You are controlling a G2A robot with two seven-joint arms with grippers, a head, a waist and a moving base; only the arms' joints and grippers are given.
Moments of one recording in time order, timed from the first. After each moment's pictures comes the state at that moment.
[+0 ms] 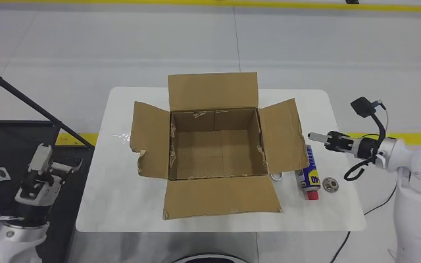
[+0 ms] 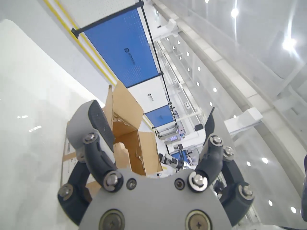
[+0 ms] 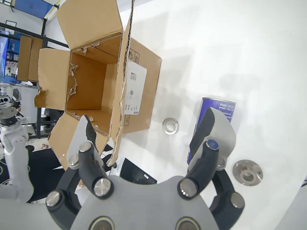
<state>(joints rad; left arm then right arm) 2.12 -1.20 -2.12 -2.34 -0.37 -0.29 -0.26 -1.00 -1.05 1.78 -1.71 -0.33 -0.02 1.45</state>
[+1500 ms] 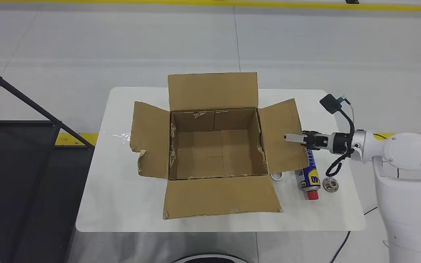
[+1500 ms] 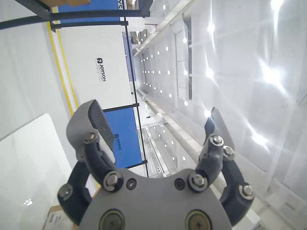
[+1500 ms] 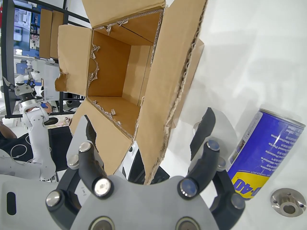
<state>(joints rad) 2.13 -1.28 -2.33 -2.27 -0.71 -0.27 0.20 -0.94 -1.01 1.55 -1.65 -0.15 -0.02 1.40</state>
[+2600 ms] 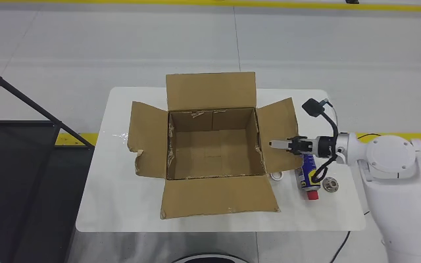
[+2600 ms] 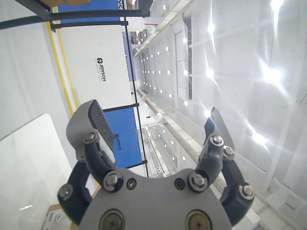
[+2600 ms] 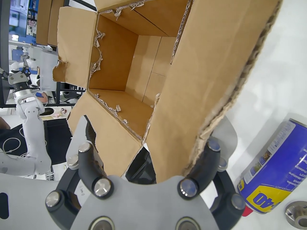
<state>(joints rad) 2.13 -1.28 -2.33 -2.27 -0.71 -0.27 0.20 -0.94 -0.98 1.44 -1.71 -0.12 0.00 1.33</state>
